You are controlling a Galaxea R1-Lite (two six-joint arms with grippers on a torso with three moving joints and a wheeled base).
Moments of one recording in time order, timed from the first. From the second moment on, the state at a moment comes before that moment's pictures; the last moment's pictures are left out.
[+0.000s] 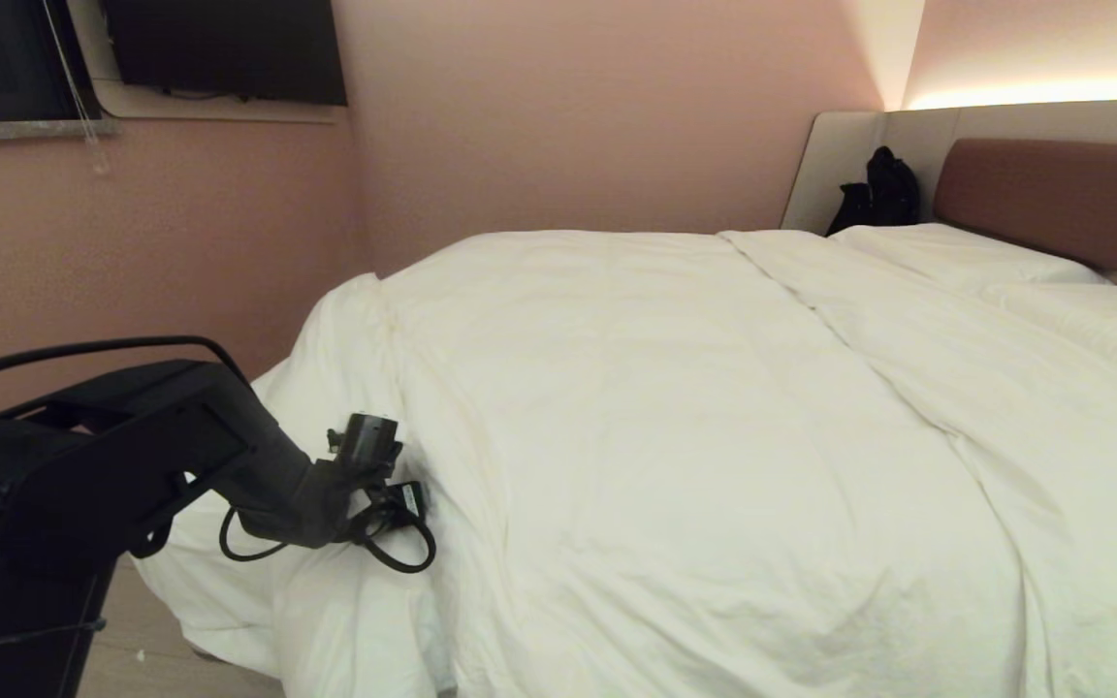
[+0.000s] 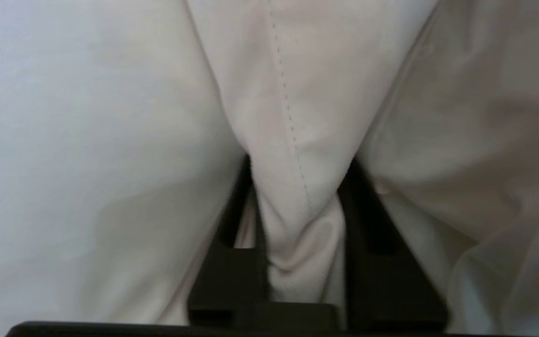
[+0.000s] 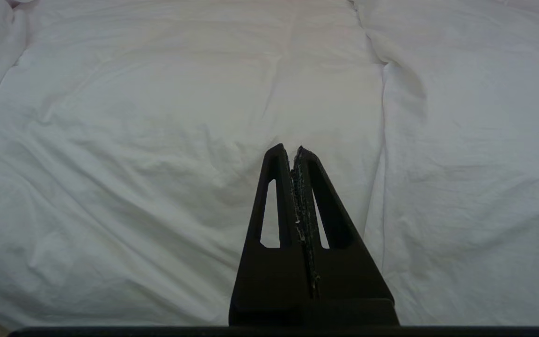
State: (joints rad) left arm -0.24 2.36 -1.11 -0.40 0.22 -0.40; right arm 0.01 0.00 0.00 0.00 0.01 -0.03
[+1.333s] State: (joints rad) left arm -0.04 1.81 -0.70 -0.39 0.22 -0.25; right arm 0.01 0.00 0.00 0.00 0.01 -0.03
